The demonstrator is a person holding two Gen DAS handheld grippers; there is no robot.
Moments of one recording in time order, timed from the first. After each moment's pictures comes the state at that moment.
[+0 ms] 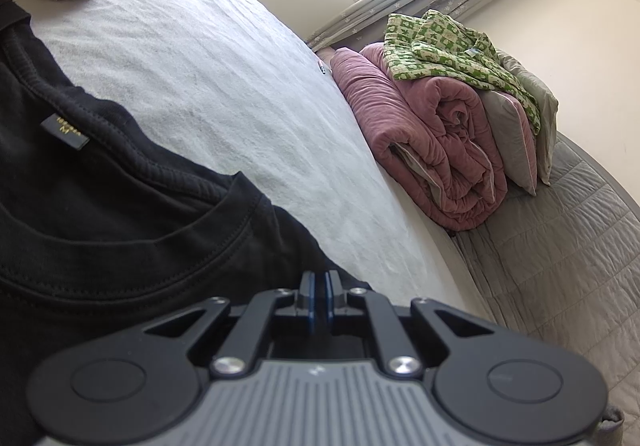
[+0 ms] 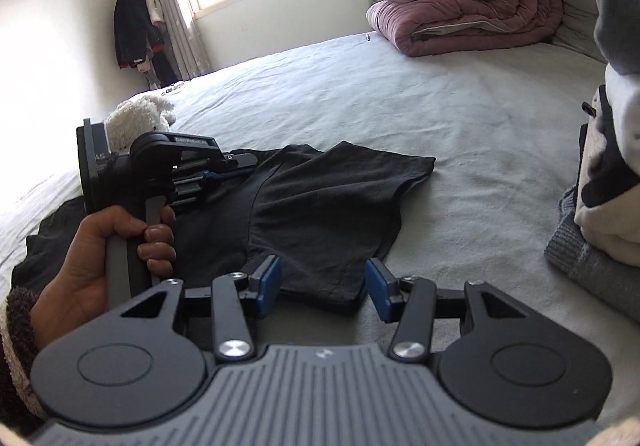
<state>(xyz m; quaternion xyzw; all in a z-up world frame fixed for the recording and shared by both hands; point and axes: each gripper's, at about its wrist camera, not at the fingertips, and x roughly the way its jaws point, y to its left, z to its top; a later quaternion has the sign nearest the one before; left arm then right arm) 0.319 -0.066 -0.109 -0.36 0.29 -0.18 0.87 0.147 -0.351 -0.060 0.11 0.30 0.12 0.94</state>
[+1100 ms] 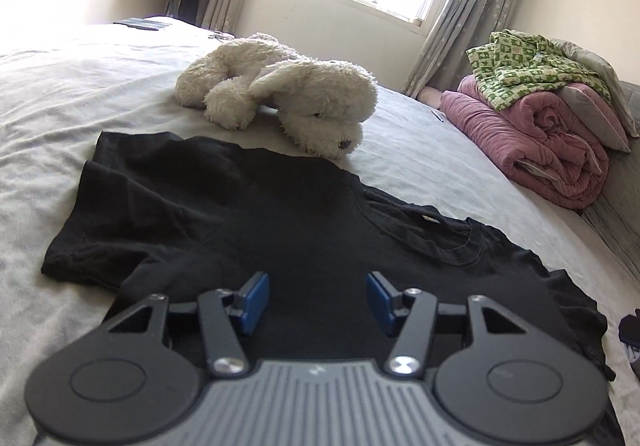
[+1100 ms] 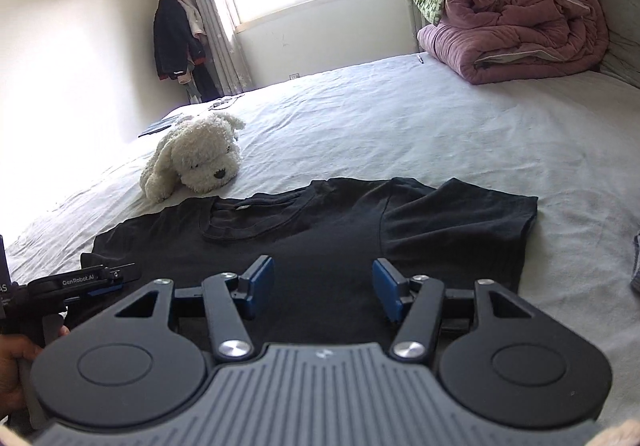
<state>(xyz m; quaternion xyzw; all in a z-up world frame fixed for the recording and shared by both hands) 0.163 0.087 -0.053 -0.15 0.27 0.00 0.95 0.145 -0.262 -0.020 0.10 0.28 0.17 0.94</state>
